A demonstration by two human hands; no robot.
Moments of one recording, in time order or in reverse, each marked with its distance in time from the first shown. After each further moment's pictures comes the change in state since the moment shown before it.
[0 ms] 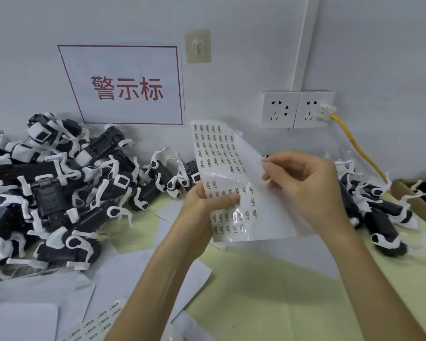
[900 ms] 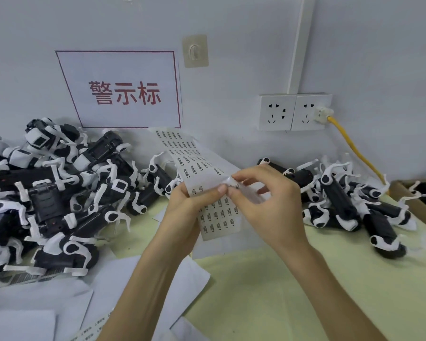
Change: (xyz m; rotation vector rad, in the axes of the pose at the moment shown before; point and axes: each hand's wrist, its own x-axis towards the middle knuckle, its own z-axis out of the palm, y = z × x) left_hand 0.000 0.010 -0.008 0.032 0.003 0.190; right_hand -0.019 0.013 0.044 -0.291 0.073 -0.255
